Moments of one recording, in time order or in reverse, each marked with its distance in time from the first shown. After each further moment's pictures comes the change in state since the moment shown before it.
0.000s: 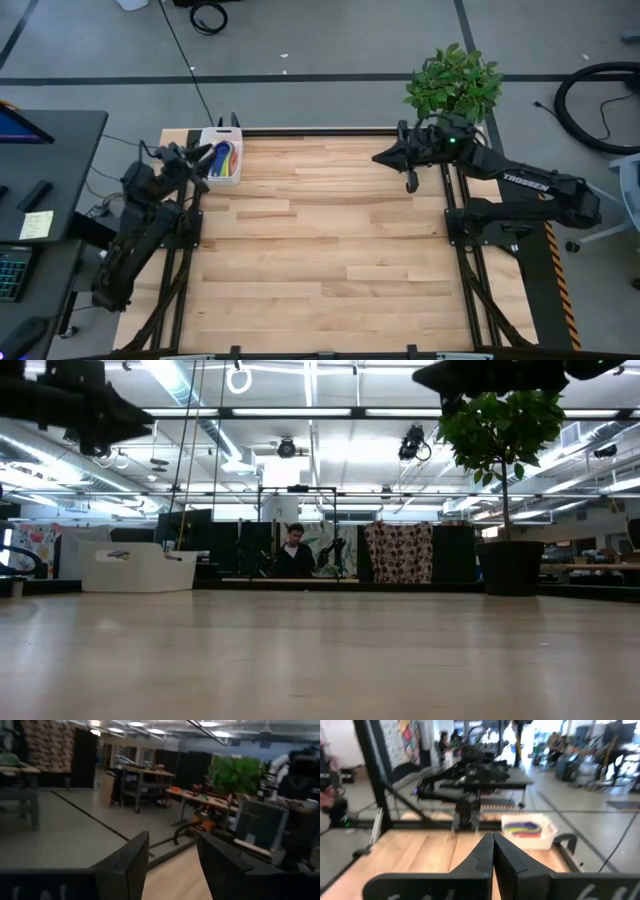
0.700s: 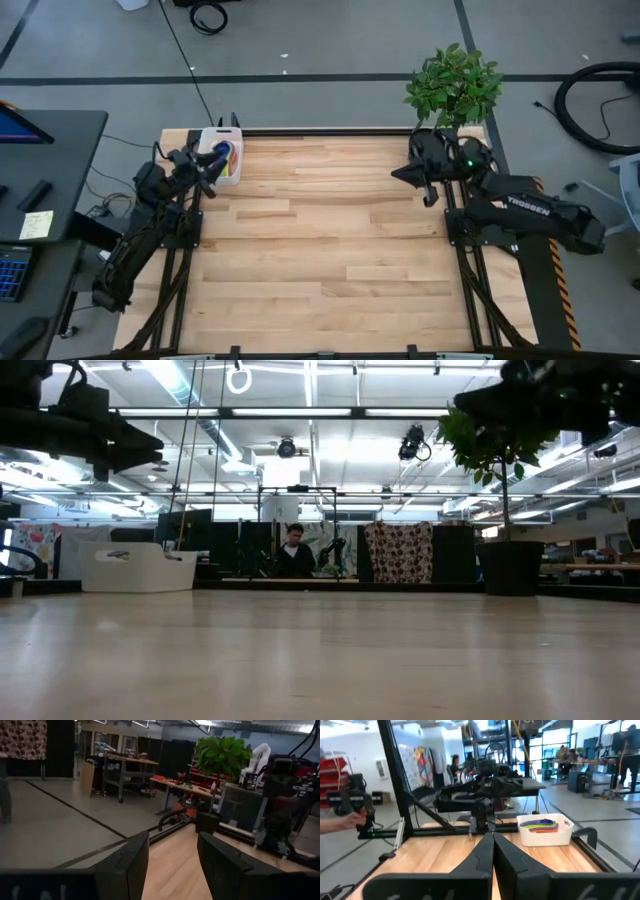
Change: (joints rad) left arm 0.000 0.000 -0.150 0.108 0.115 -0.003; right arm -0.136 -0.255 -0.387 0.281 -0.180 0.173
